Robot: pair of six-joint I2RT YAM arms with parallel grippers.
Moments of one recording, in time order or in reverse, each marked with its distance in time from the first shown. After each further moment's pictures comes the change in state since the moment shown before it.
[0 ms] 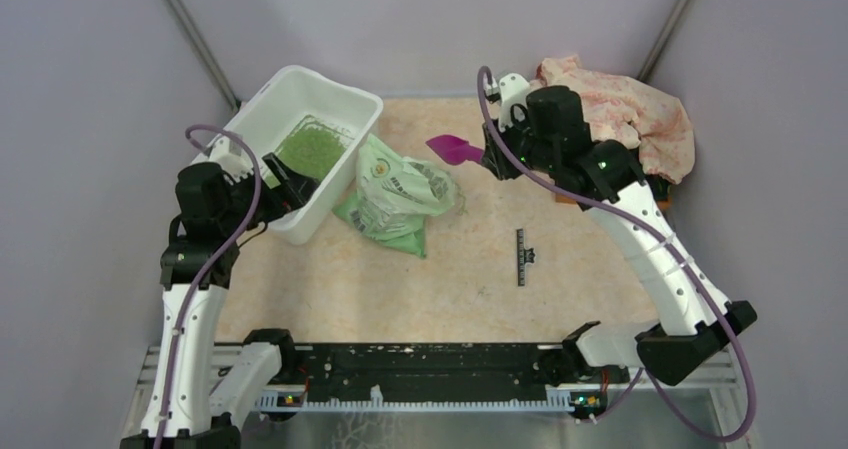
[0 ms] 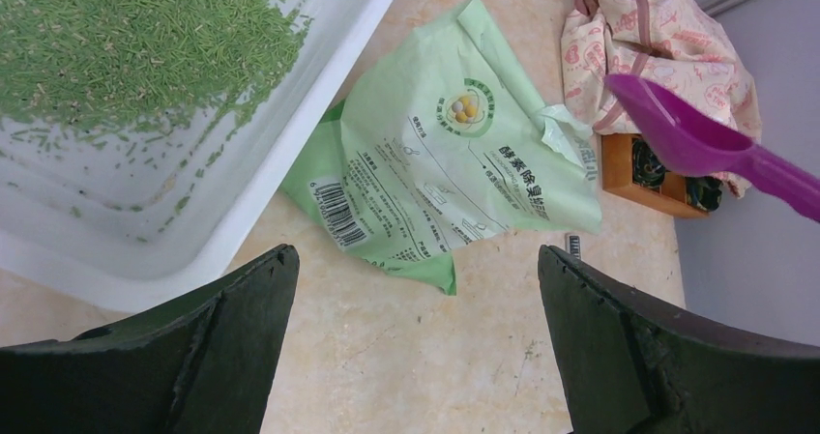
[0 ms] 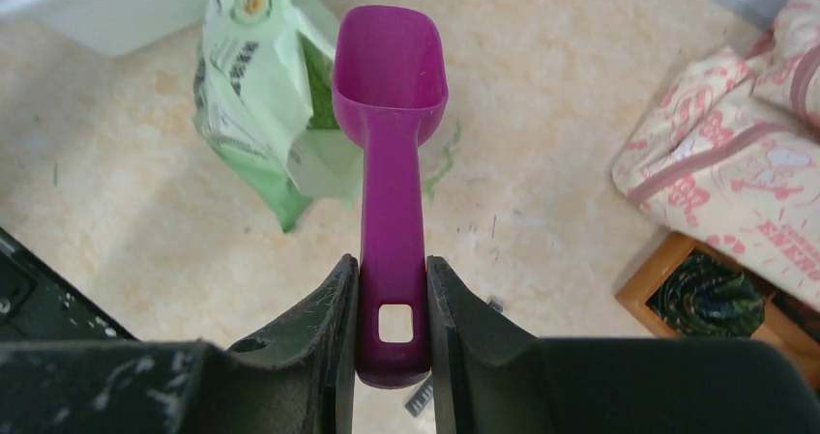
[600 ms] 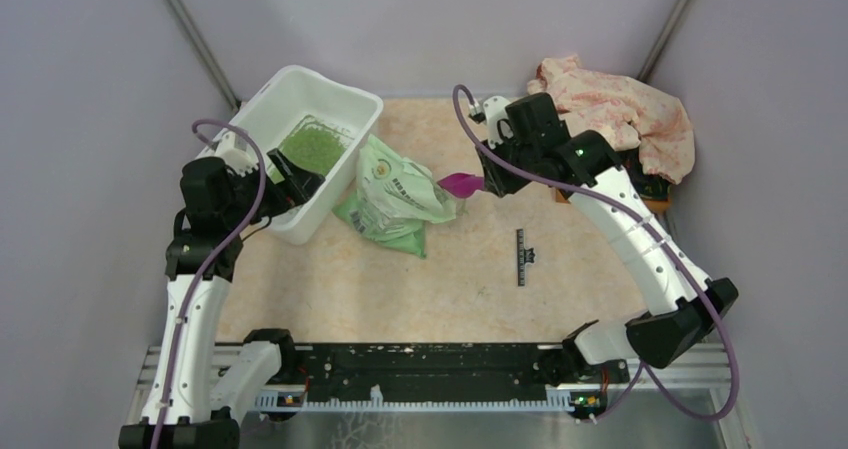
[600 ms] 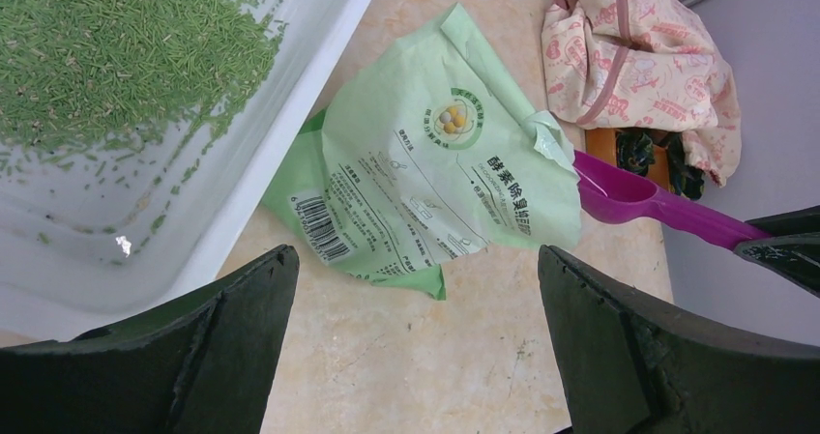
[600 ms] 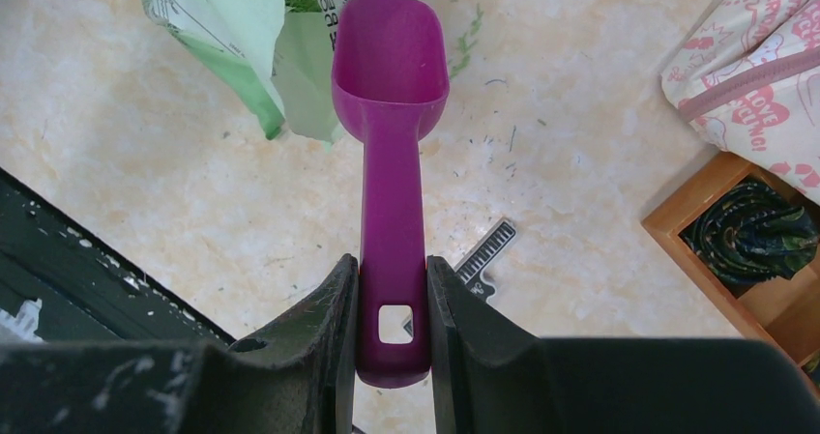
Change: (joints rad) left arm 0.000 0.047 -0.022 0.082 0.060 -0.003; right arm 0.000 0.084 0.004 -0.212 -0.004 -0.040
